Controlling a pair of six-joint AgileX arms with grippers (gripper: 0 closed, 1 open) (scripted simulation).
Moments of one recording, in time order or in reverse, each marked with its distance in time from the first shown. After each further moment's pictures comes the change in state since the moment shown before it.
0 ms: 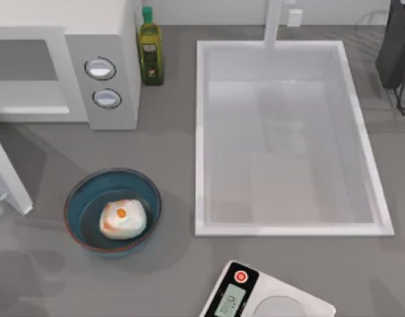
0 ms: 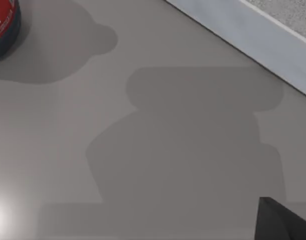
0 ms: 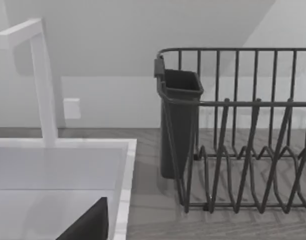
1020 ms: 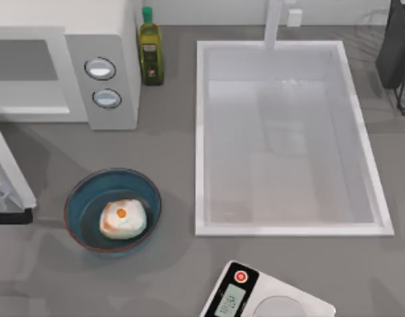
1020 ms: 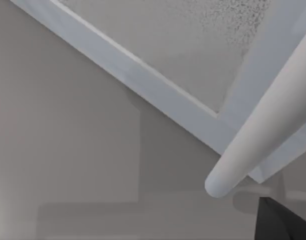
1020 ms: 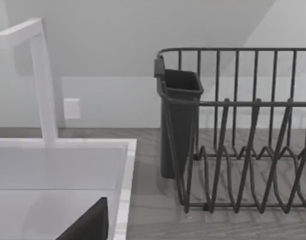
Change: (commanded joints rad) left arm -0.510 -0.206 -0.128 0.022 -0.346 -0.392; right arm 0.000 0.000 0.000 0.000 0.000 0.000
